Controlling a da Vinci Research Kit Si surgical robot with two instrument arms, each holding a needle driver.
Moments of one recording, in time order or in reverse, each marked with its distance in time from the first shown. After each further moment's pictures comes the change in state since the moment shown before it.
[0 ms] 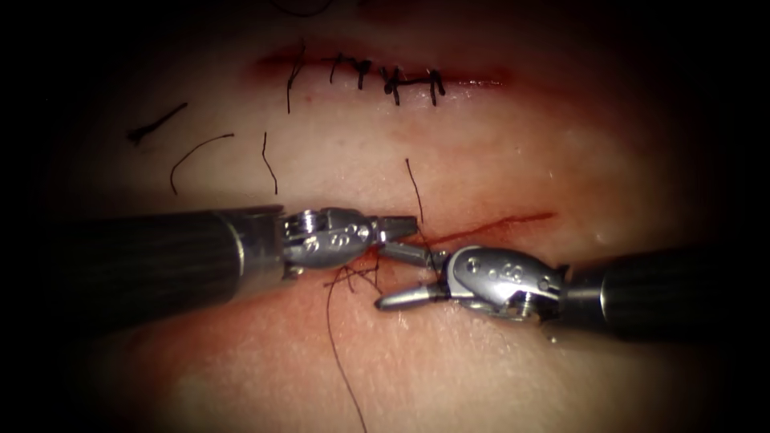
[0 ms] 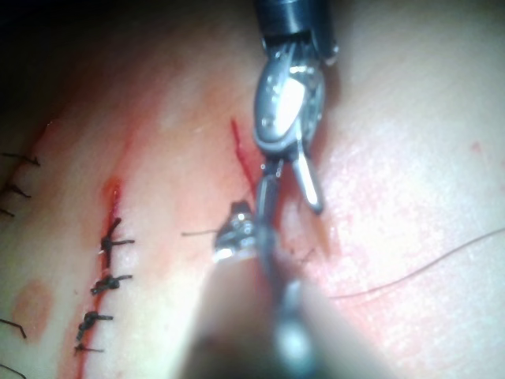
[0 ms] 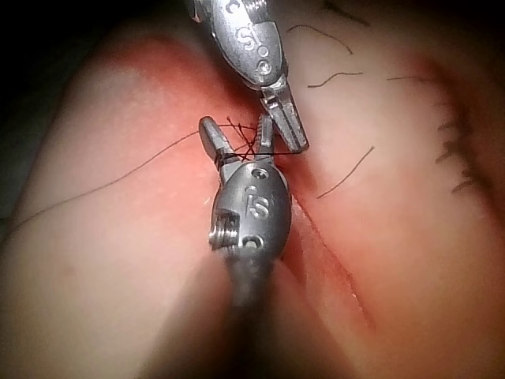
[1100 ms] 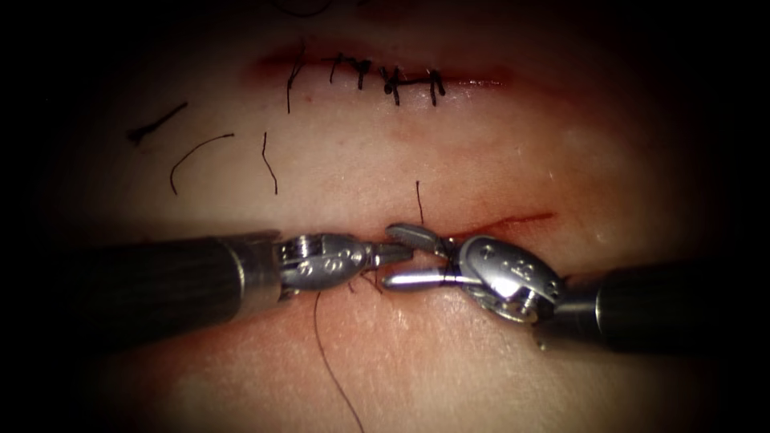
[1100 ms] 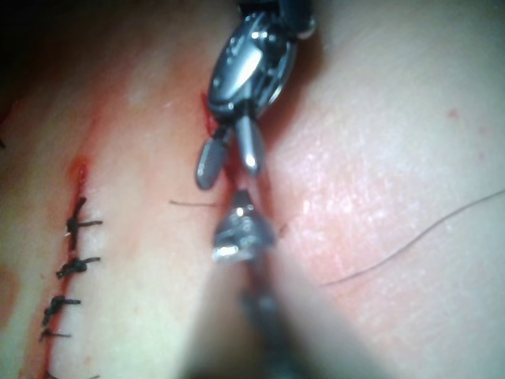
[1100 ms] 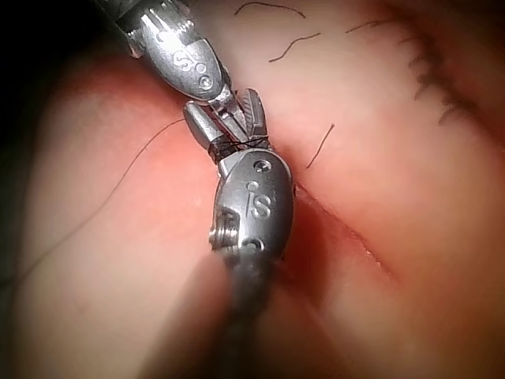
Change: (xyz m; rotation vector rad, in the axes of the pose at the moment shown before) right arm 0.000 0.003 -0.001 -0.102 0.191 0.142; left arm -0.004 0.003 0.001 -0.050 0.043 0.027
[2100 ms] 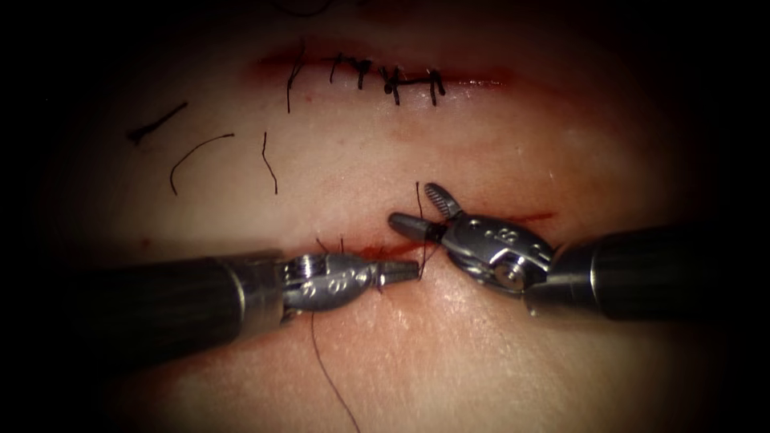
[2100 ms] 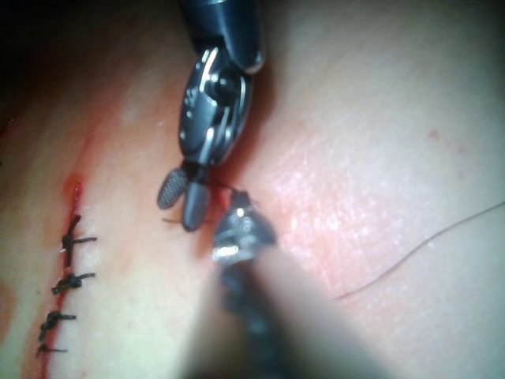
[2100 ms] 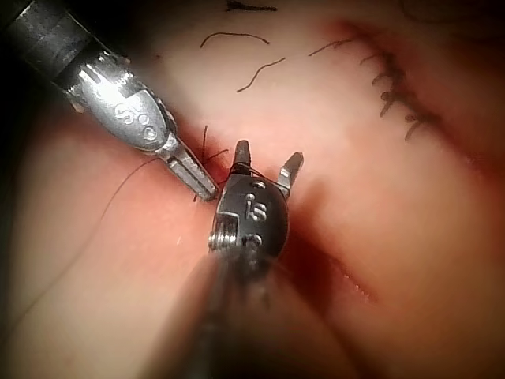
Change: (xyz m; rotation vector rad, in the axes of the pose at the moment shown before) right arm -0.002 0.003 0.001 -0.786 -0.371 0.067; left arm 0.003 0.001 -0.001 0.012 0.005 -0.011
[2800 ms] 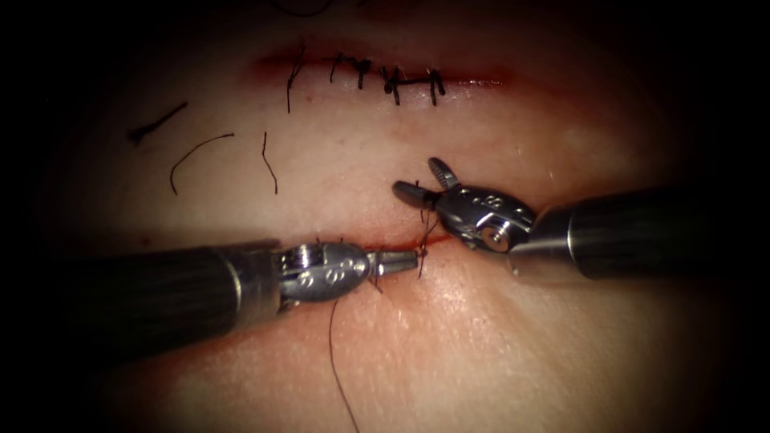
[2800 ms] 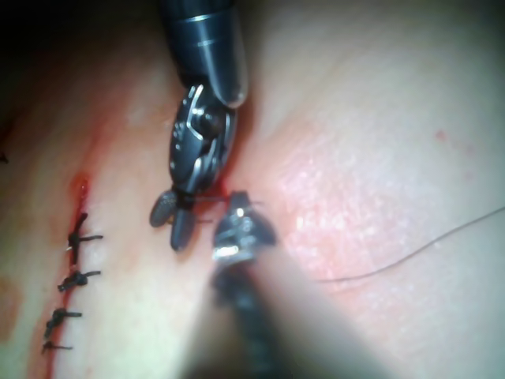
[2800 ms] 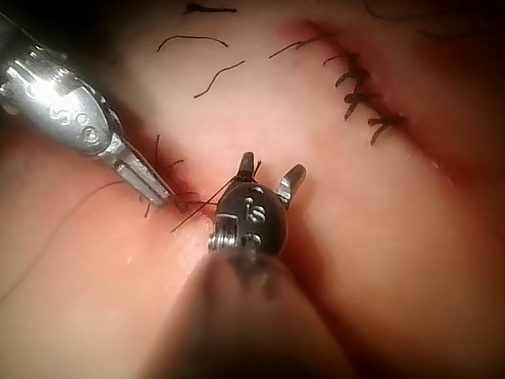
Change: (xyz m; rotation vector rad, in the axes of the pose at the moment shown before) right arm -0.002 0.002 0.005 -0.030 -0.066 -0.026; left arm 0.000 -0.001 0.000 0.026 -0.004 -0.007
